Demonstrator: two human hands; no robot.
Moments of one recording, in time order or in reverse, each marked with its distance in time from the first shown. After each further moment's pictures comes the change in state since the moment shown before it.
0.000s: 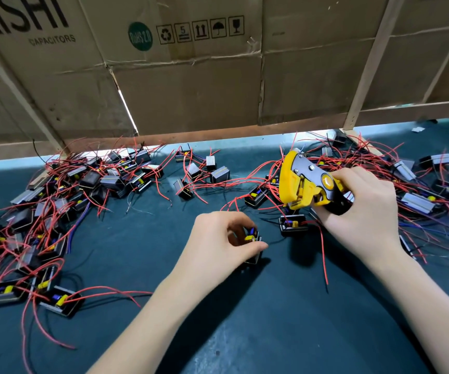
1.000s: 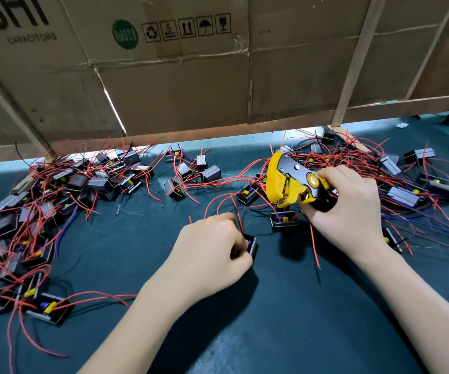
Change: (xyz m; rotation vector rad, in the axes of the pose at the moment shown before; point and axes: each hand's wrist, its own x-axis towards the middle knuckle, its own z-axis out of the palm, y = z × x) left_hand -0.005 0.012 -0.008 0.538 -0.190 0.164; right_hand -0.002 0.000 0.005 -0.045 -0.019 0.026
